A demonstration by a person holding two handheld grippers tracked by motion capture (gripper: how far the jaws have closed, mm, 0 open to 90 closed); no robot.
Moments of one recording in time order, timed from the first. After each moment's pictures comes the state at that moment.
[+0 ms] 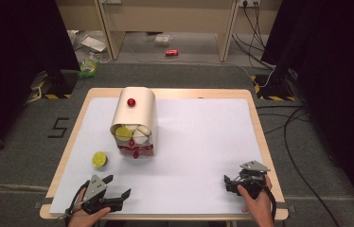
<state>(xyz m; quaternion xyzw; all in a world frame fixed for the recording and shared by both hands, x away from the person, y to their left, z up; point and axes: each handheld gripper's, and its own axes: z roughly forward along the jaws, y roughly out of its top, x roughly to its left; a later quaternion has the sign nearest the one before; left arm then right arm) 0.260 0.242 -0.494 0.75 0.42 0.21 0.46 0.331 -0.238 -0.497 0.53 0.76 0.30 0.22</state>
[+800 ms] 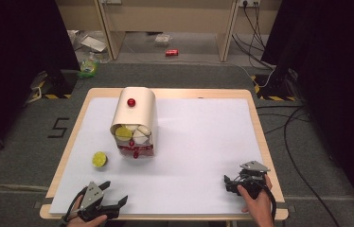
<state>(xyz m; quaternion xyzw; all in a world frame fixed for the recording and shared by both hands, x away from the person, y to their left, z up) 0.244 0.250 -0.505 0.76 0.41 0.22 0.45 0.331 -0.238 -0.497 0.53 0.76 0.30 0.22</state>
